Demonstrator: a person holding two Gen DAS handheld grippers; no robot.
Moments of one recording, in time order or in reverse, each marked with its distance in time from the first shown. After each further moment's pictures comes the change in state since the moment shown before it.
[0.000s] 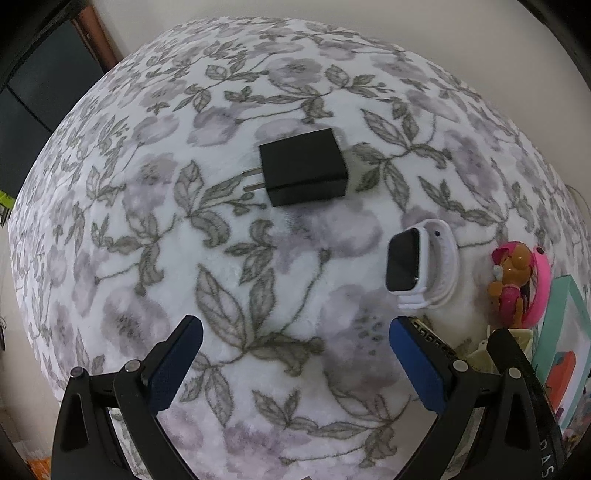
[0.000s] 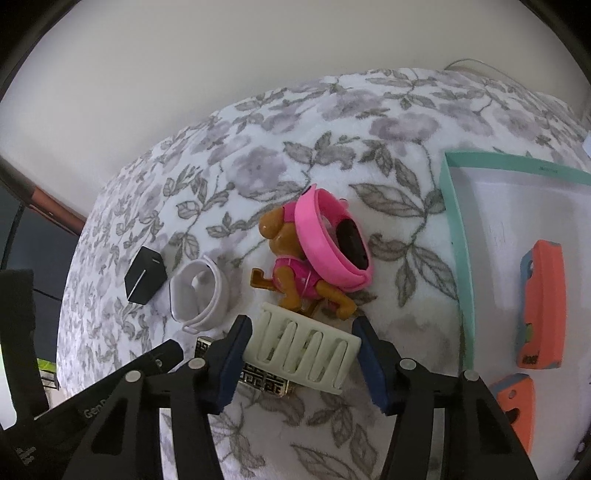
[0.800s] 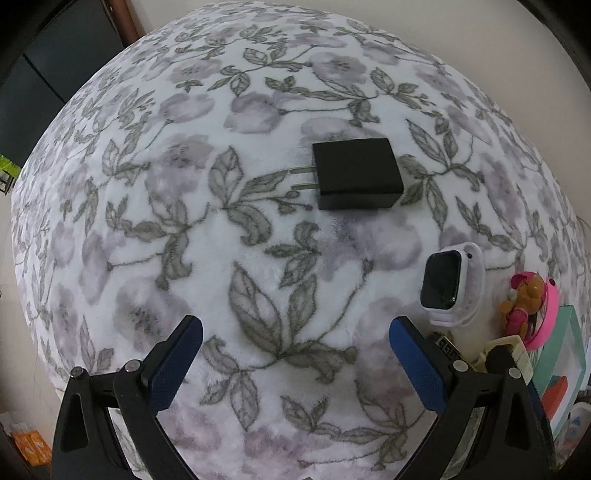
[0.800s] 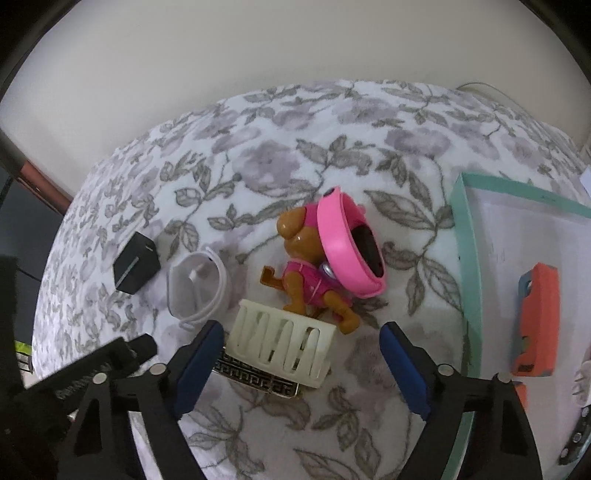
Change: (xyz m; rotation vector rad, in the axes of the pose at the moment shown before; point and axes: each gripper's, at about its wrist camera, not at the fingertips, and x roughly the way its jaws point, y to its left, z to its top) left arm 0.011 0.047 0.007 -0.114 0.040 0.001; right arm 0.007 0.023 0.000 -0.088 0.002 -0.101
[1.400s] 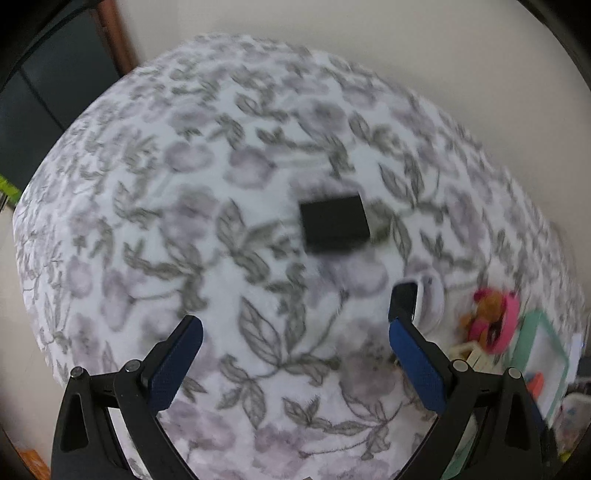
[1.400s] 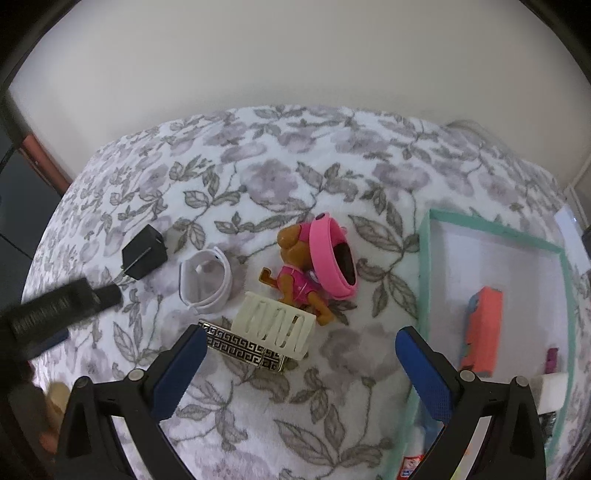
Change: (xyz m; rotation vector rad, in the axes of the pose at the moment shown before) left arm -0.039 -0.007 0.011 0.059 -0.068 -0.037; right arm -0.040 0.003 0.001 -0.090 -0.025 -0.069
